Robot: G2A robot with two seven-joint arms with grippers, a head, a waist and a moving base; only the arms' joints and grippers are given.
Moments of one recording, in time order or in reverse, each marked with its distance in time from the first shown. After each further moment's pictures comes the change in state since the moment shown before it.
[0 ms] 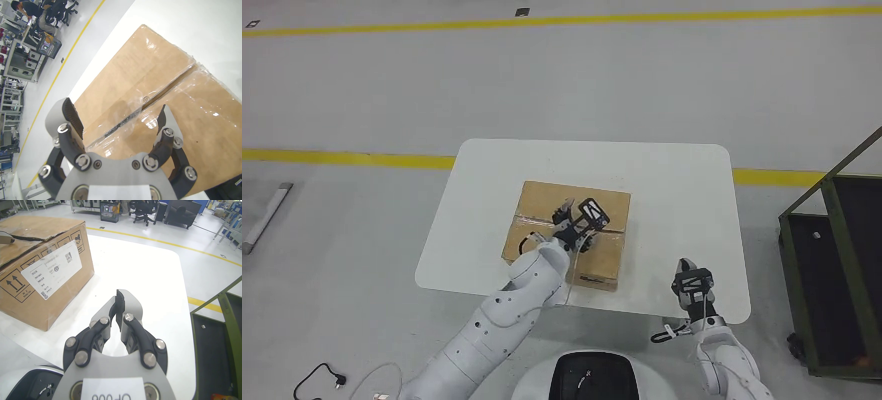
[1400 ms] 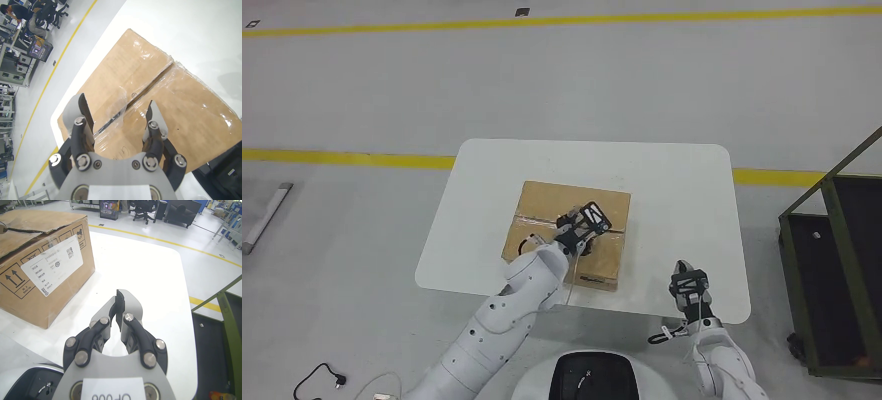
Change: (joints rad) left arm 0.046 -0.012 -0.064 -0.069 -0.002 -0.119 -0.028; right arm -0.002 -0.006 -0.013 0.006 -0.019 0.033 0.010
